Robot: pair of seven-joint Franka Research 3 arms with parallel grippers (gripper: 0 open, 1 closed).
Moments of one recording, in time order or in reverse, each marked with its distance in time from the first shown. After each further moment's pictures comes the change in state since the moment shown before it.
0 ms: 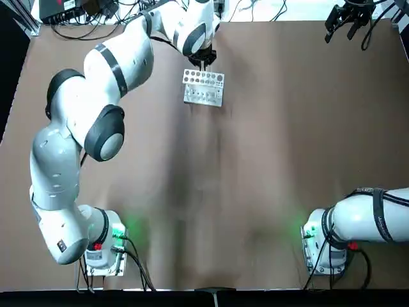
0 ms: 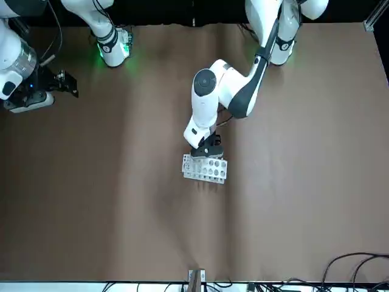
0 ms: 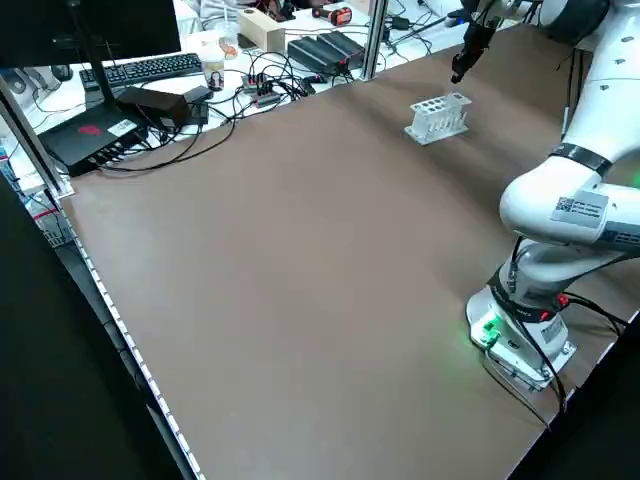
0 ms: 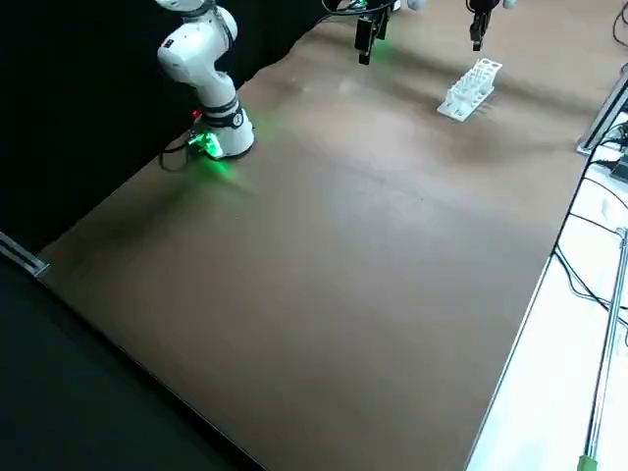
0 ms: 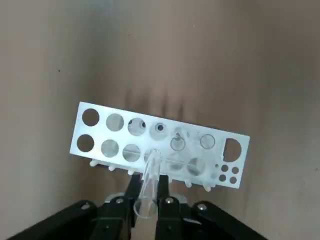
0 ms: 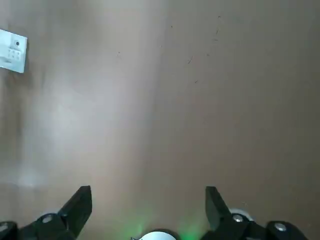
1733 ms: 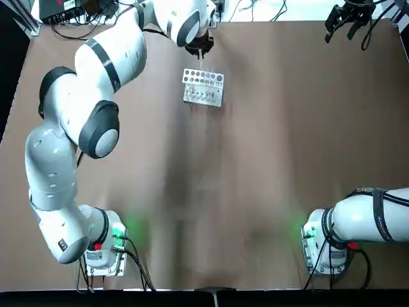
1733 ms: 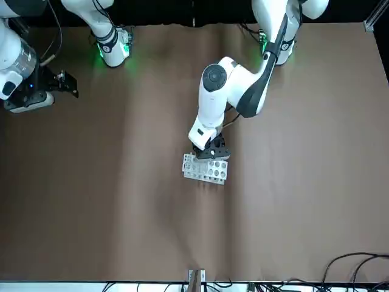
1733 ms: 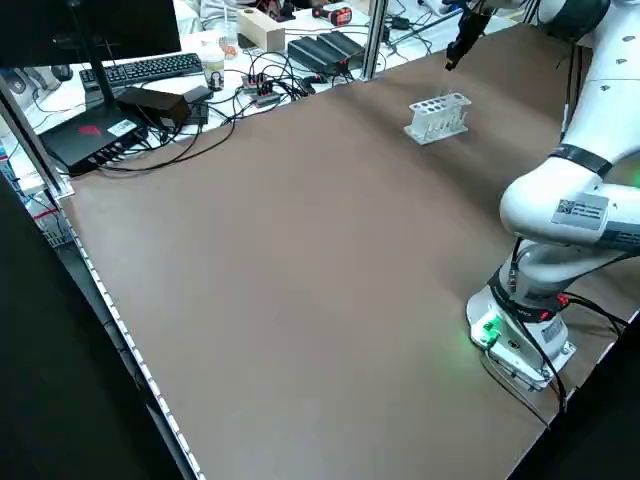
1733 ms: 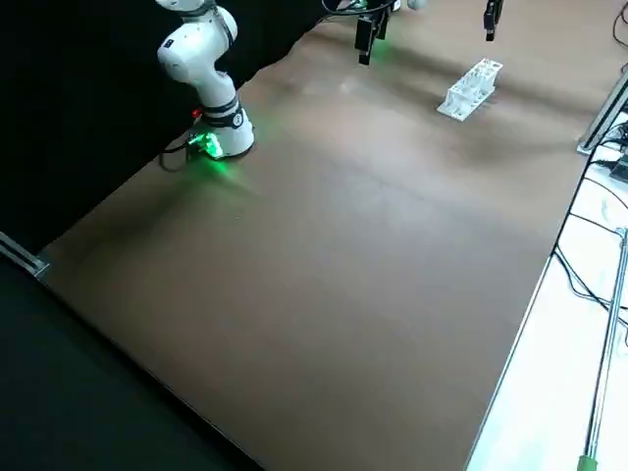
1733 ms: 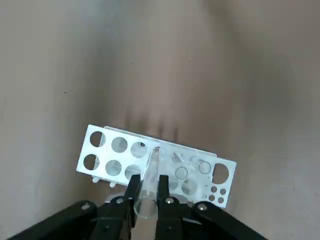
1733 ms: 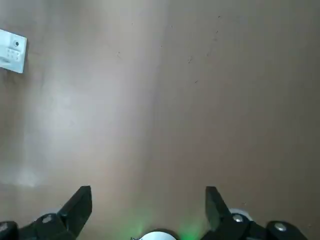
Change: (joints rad) left arm 0.034 -0.032 0.000 0.003 -0.001 0.043 0.000; right arm 0.000 0.000 0.000 0.000 0.000 0.000 0.000
